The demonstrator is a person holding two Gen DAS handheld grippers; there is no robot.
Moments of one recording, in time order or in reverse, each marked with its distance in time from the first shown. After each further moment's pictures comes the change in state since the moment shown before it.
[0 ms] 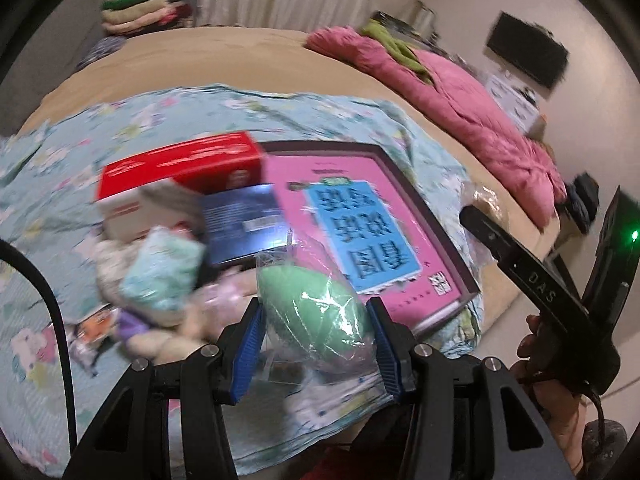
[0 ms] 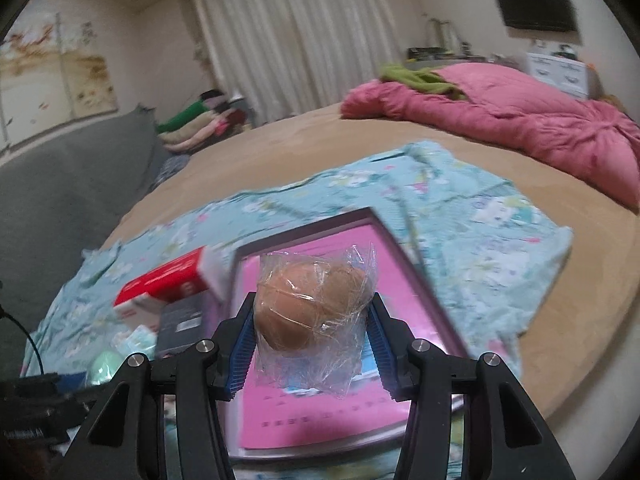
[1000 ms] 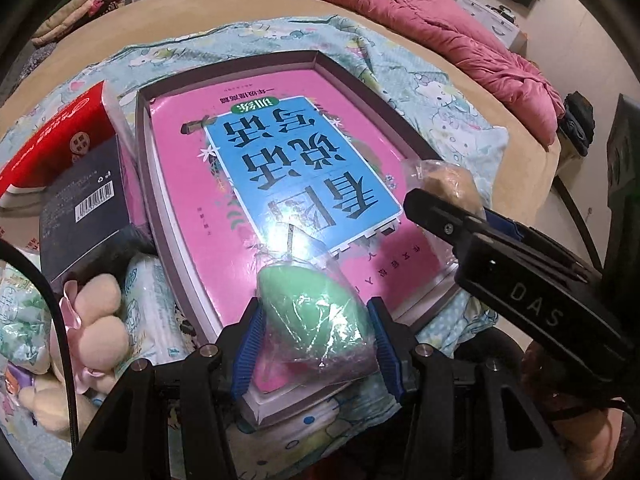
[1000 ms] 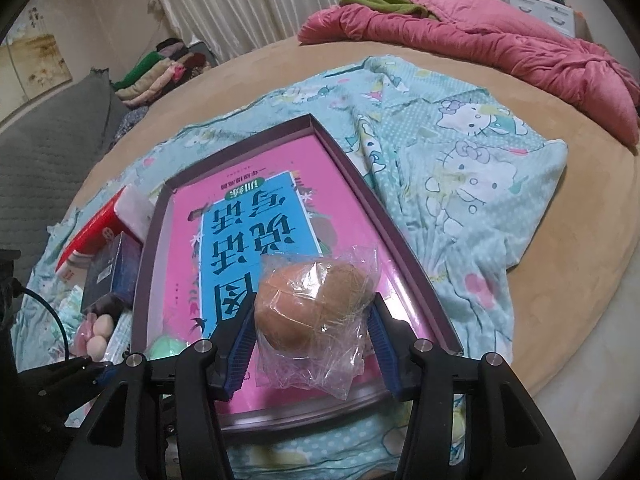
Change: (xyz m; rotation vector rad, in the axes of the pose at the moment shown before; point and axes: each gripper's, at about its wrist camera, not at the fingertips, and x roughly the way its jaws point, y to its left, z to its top) left arm 0.107 -0.061 -0.007 0.165 0.221 -0.015; right arm 0.060 -0.044 -0.032 0.049 0.273 -0.073
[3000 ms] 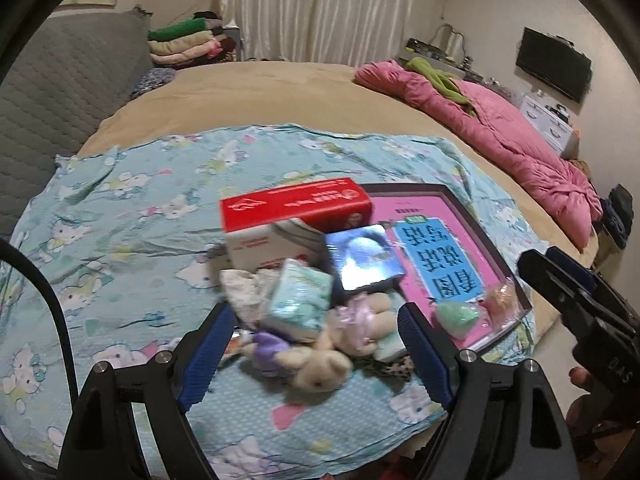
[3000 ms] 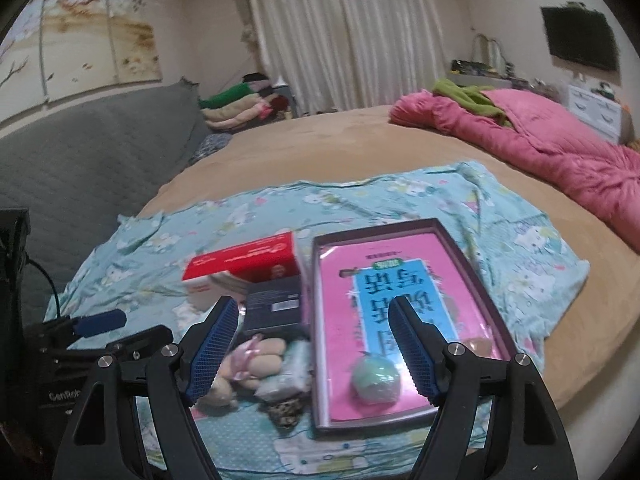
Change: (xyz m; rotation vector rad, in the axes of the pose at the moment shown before) left arm -0.175 0.136 -0.059 -0.209 -0.336 0.211; right arm -0.115 0.152 -0.011 -0.258 -0.240 0.144
